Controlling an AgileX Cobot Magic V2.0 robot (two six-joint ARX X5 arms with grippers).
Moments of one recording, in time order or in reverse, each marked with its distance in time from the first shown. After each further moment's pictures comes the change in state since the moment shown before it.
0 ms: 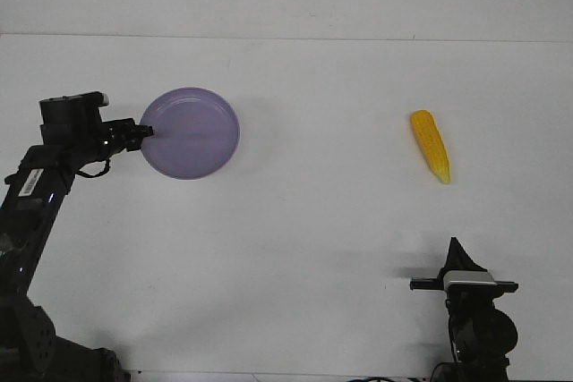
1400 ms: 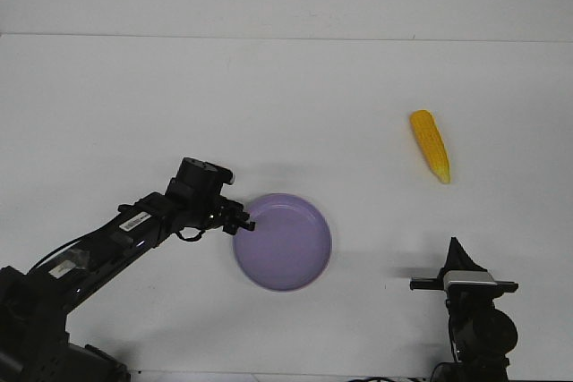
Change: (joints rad) left arm -0.580 0.025 -0.332 0.104 -0.085 -0.007; right arm 0.000 0.000 0.000 0.000 0.000 0.000
